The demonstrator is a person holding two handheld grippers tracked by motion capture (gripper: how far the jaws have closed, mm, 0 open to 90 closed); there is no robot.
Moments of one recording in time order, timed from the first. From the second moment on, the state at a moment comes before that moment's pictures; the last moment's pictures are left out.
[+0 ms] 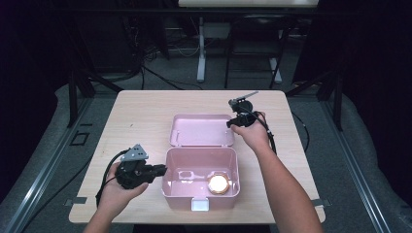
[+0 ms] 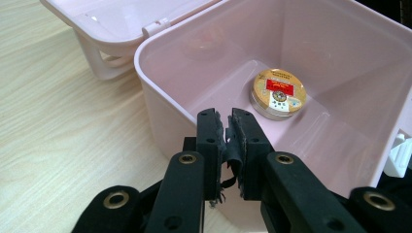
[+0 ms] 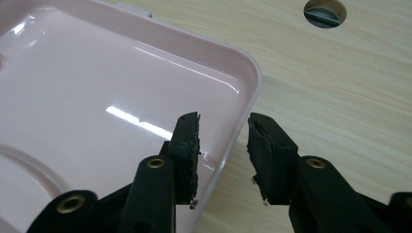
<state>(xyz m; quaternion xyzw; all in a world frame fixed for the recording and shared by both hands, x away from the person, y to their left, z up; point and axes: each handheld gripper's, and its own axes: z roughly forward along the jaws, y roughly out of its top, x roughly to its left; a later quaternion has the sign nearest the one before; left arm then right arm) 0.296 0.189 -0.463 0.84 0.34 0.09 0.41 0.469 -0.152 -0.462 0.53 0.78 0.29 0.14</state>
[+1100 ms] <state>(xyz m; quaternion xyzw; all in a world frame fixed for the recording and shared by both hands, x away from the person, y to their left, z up) 0.296 0.189 -0.463 0.84 0.34 0.09 0.42 0.478 -0.144 -0.479 0.59 0.76 0.26 0.13</state>
